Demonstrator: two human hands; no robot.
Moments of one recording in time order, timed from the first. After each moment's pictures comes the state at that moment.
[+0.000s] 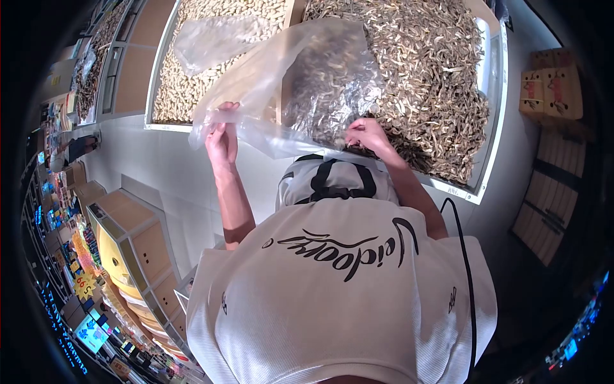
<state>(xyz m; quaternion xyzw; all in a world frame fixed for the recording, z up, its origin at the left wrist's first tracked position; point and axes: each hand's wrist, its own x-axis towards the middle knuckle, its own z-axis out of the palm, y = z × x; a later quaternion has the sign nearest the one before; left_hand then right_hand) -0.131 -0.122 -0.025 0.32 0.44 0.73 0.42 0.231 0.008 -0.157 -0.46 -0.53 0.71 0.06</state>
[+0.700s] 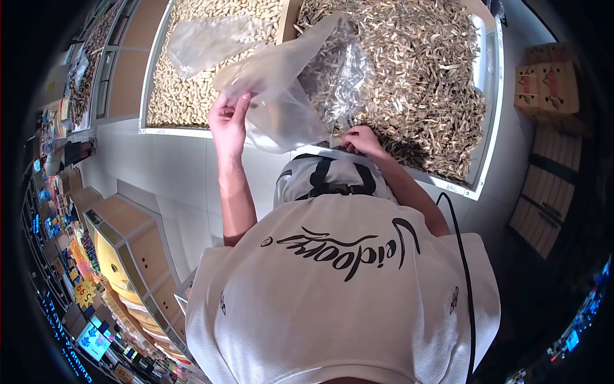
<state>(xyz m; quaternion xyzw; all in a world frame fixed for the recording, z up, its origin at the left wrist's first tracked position) -0.061 -0.069 0.048 0.41 0.64 0.57 0.30 0.225 -0.016 -0.193 -0.50 -0.47 0.72 0.06</state>
